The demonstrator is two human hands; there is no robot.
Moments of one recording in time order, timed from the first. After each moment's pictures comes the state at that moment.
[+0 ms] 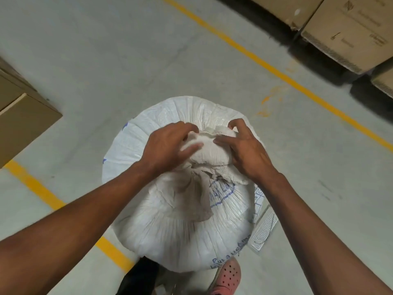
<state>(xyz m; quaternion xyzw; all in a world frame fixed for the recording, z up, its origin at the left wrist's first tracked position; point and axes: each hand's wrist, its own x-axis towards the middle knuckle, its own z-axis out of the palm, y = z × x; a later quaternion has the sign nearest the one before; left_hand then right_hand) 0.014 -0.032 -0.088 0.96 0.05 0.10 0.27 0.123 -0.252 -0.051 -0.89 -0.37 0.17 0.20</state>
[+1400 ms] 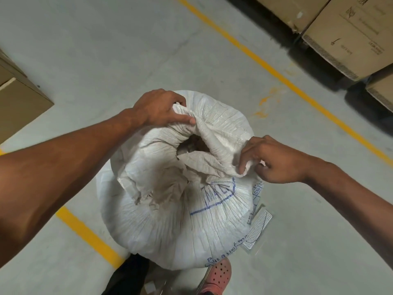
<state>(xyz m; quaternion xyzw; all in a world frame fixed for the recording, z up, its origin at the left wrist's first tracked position) 0.088 0.048 -0.089 0.96 0.06 -0.11 0.23 0.157 -0.292 -0.017 -0.76 -0.53 0.36 0.11</state>
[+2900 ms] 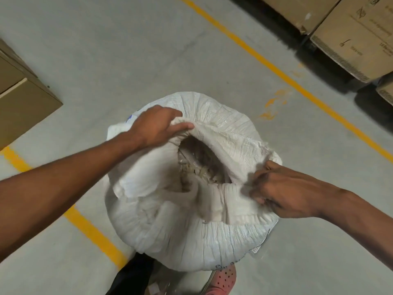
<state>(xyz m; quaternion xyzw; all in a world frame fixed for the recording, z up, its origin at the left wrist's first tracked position) 0.031 0.036 -0.095 0.96 0.06 -0.03 0.29 0.116 -0.312 -0.005 -0.68 -0.65 0.33 -0.09</state>
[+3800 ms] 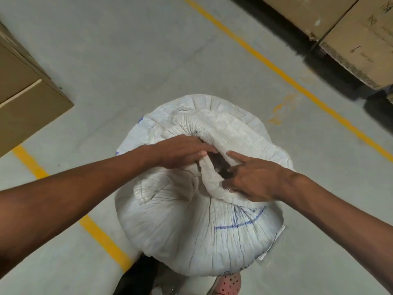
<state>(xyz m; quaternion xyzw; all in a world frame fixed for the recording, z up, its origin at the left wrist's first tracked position) 0.012 0.016 -0.128 0.91 -0.14 -0.20 0.34 0.101 -0.228 -0.038 -0.63 -0.70 0.28 -0.18</state>
